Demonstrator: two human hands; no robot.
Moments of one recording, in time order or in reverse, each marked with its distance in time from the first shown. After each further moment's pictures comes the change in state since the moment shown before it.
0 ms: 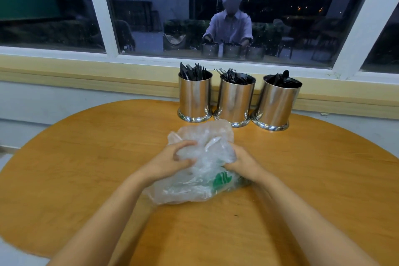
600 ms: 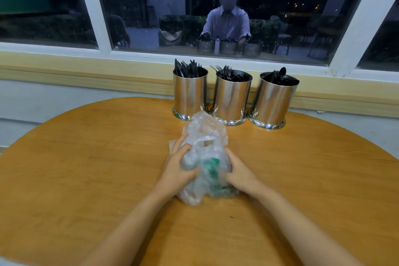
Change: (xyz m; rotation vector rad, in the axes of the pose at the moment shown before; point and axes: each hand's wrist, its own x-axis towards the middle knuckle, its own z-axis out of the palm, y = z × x) left_hand 0.019 -0.026 0.060 -0.096 0.388 0.242; right_hand -0.031 -0.012 0.014 0.300 -0.059 0.016
